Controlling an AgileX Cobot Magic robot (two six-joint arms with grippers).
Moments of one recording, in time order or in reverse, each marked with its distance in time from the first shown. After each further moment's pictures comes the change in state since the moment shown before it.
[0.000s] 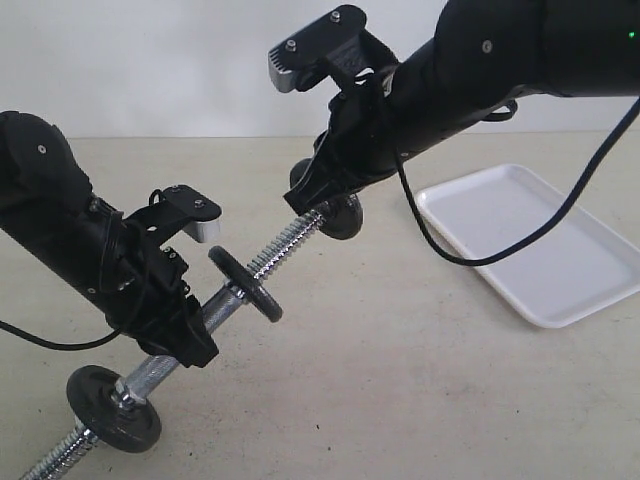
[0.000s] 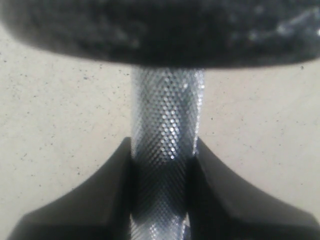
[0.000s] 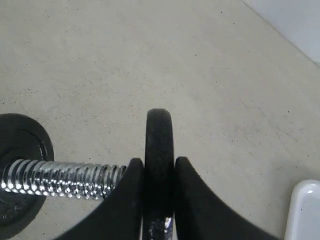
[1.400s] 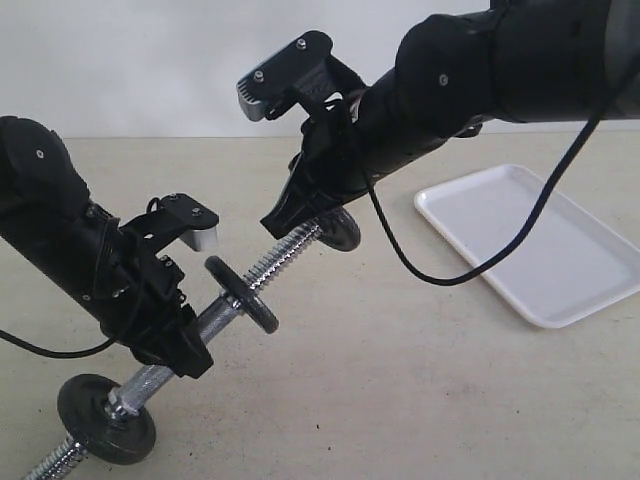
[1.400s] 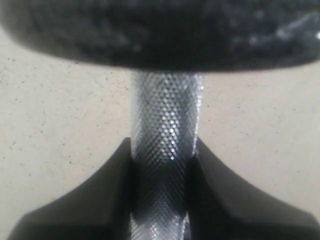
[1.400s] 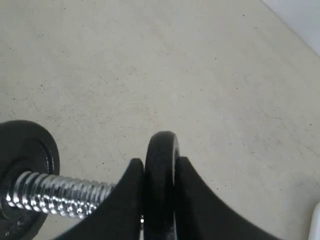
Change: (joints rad) left arm 0.000 0.000 0.013 0.004 0.021 0.006; right arm 0.061 0.053 -0.011 -0.018 -0.031 -0.002
